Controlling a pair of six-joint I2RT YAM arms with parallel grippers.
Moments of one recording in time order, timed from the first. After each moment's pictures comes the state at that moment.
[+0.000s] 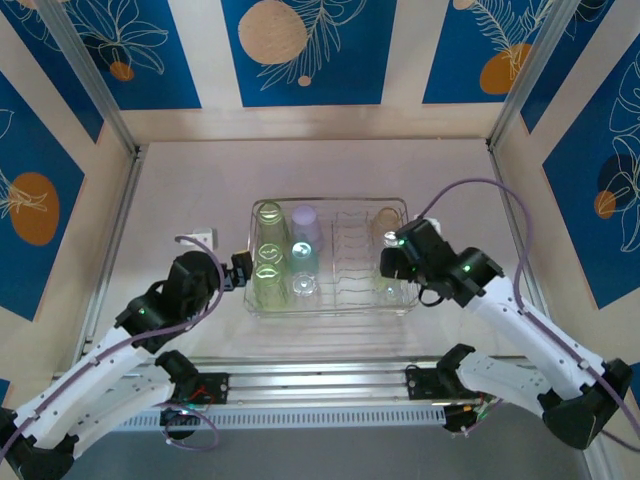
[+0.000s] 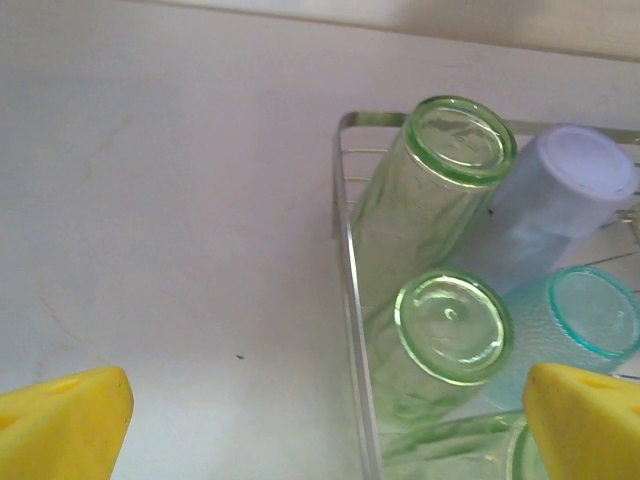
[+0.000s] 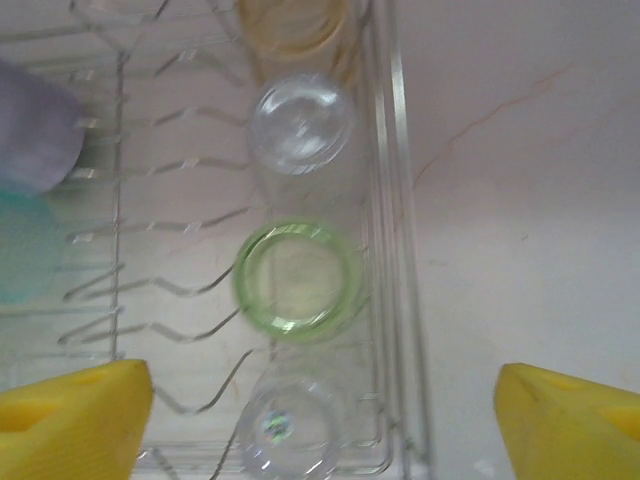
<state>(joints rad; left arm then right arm) -0.70 0.68 0.67 -0.57 -0.46 -0.45 0.59 0.95 0.98 -1.02 0.30 0.61</state>
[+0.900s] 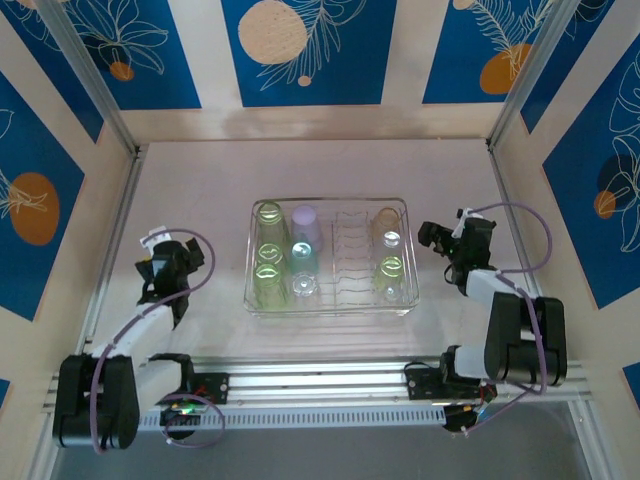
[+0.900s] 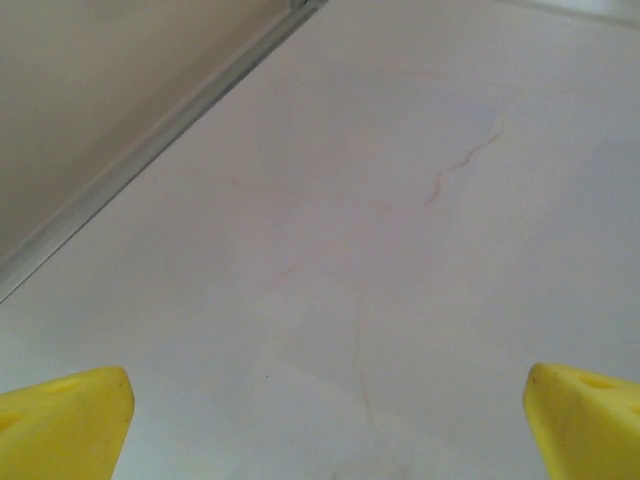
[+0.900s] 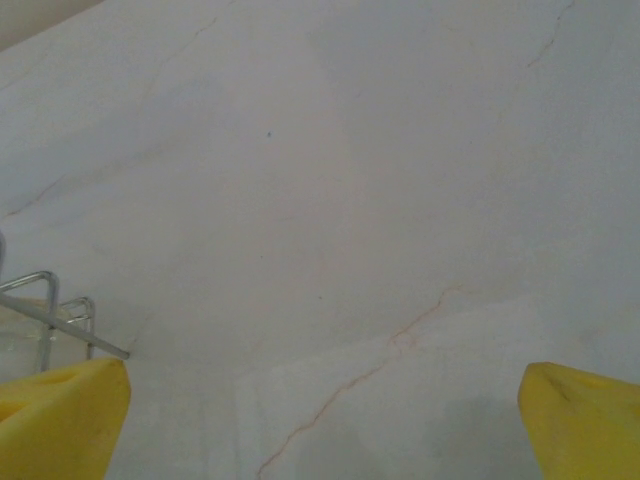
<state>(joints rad) -0.02 1.07 0.32 0.26 -0.41 -0.26 -0.15 1.35 0.46 0.29 -0.13 0.28</state>
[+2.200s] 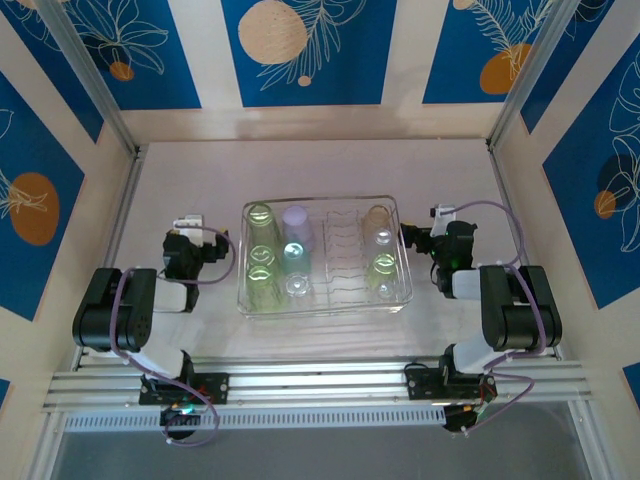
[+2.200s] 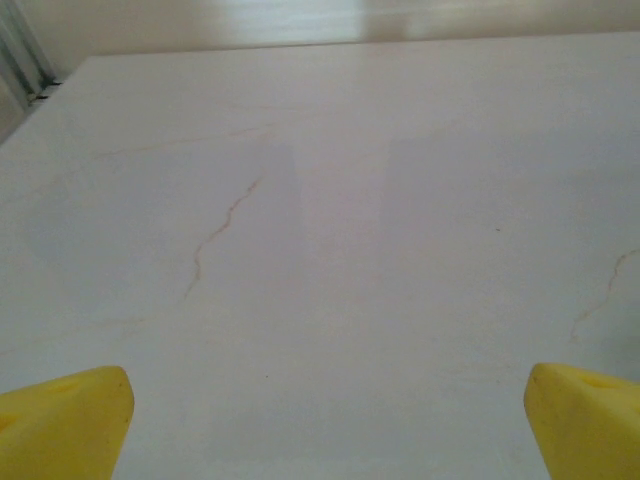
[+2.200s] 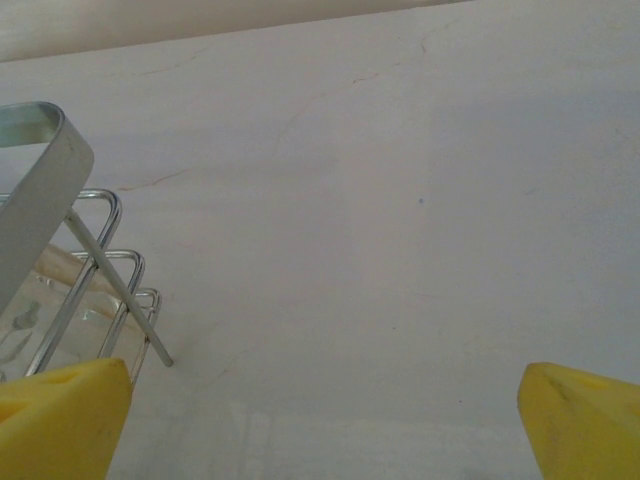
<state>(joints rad) -0.03 1.56 0.34 0.90 -0.01 0.03 -0.02 1.52 0.40 0.71 -0.19 0.09</state>
